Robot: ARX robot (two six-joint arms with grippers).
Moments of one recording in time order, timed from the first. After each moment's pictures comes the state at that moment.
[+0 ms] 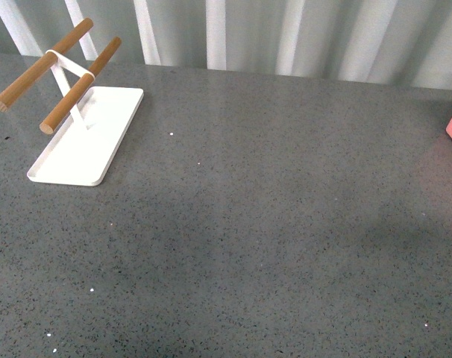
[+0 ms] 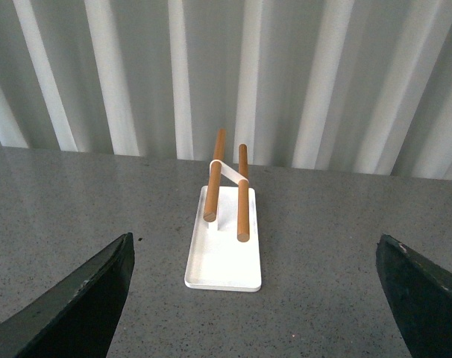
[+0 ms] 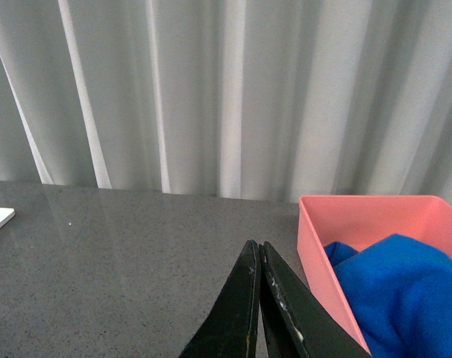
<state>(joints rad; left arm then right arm) 0.00 0.00 0.02 0.00 0.00 0.00 0.00 0.21 0.02 0.21 -0.01 -0.02</state>
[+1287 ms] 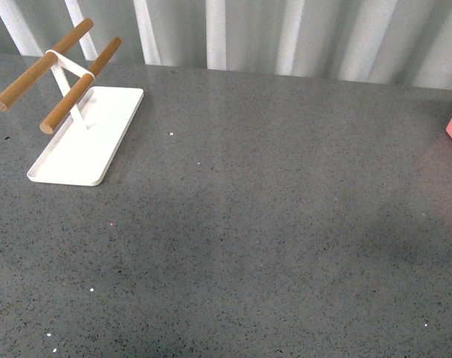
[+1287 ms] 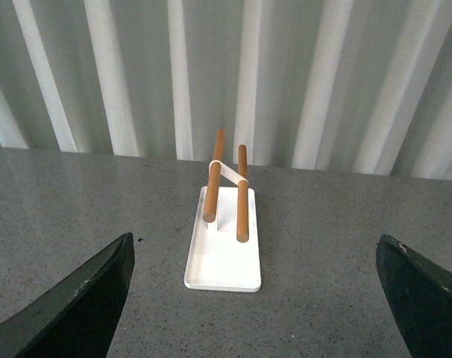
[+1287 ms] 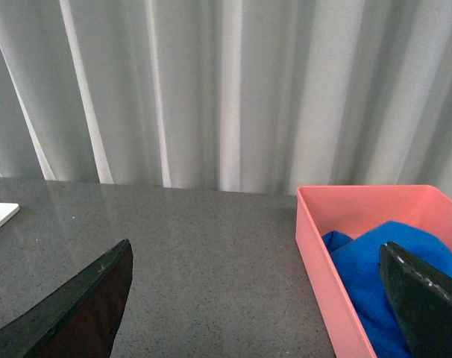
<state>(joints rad) 0.00 0.00 0.02 0.00 0.00 0.00 0.00 0.00 0.02 0.00 0.00 -0.01</state>
